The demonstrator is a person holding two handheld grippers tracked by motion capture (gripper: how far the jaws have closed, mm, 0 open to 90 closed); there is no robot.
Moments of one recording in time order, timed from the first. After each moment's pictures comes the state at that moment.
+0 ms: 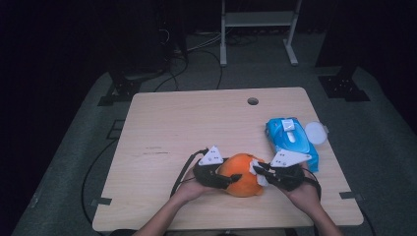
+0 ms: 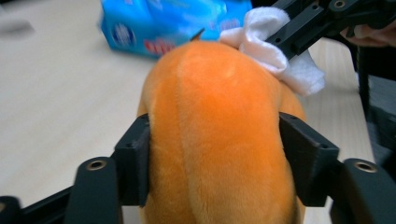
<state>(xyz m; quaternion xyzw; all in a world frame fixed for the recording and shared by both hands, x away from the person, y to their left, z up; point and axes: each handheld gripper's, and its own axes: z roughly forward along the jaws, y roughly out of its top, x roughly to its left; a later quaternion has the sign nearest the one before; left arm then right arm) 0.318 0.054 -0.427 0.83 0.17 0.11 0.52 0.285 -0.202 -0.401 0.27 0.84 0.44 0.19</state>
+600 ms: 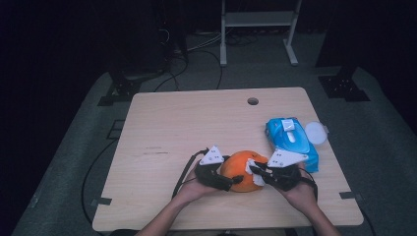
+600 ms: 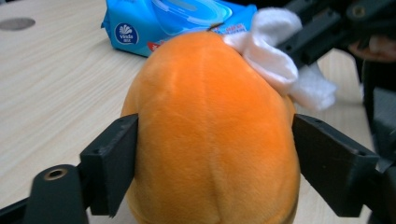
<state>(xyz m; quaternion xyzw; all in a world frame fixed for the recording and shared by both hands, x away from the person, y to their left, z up) 0.322 0.051 -0.436 0.83 0.20 0.08 0.51 0.286 -0.194 -0.404 0.26 0.84 0.44 0.19</state>
